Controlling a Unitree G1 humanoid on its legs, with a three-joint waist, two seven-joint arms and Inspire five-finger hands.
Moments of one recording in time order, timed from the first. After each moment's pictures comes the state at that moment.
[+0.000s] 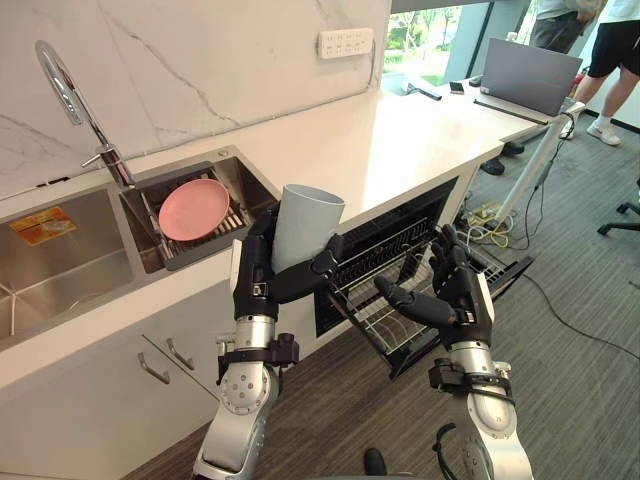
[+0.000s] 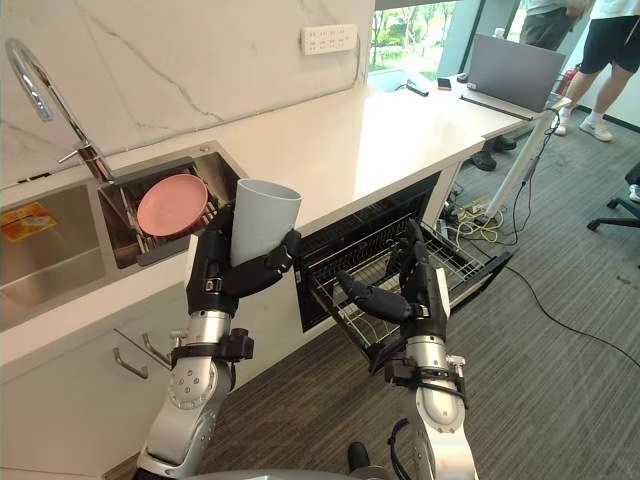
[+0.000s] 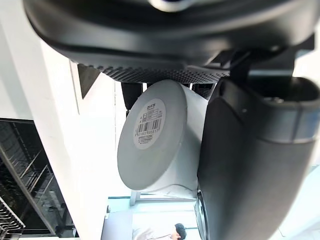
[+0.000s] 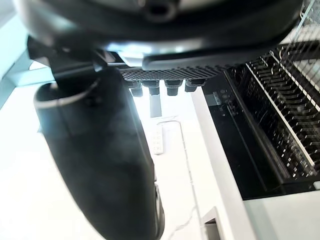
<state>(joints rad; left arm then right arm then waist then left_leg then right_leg) 0.11 0.06 -0.26 -0.30 -0.06 -0.16 0.29 0.26 -0.08 0.04 -0.23 0.26 -0.17 -0.06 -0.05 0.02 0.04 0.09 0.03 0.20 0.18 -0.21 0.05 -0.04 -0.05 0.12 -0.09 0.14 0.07</state>
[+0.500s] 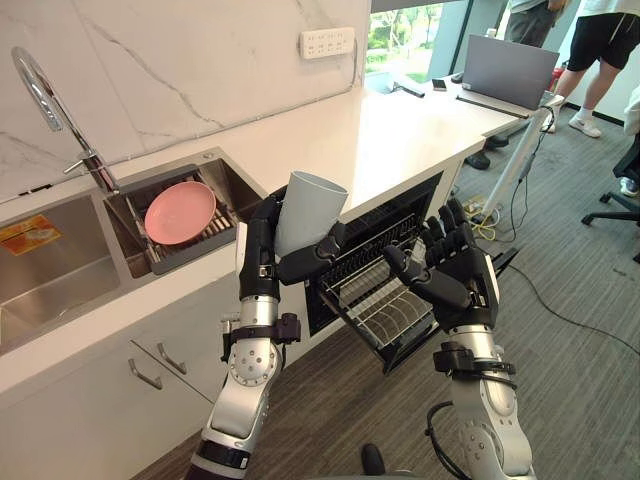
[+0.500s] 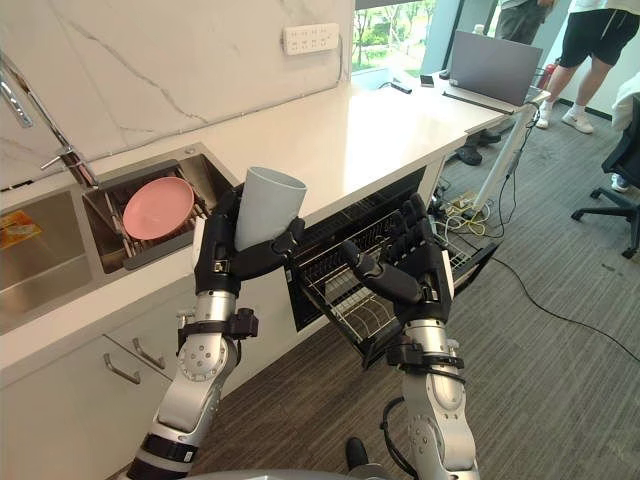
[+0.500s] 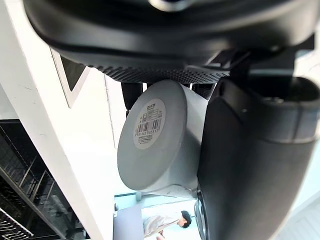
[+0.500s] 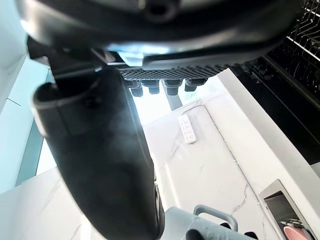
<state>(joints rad) -0.05 0.06 -0.24 -0.12 0.06 -0.16 0.32 0.17 -0.10 0.08 -0.26 0.53 -0.20 0.01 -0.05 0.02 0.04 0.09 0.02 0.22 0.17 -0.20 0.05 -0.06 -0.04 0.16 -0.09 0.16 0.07</state>
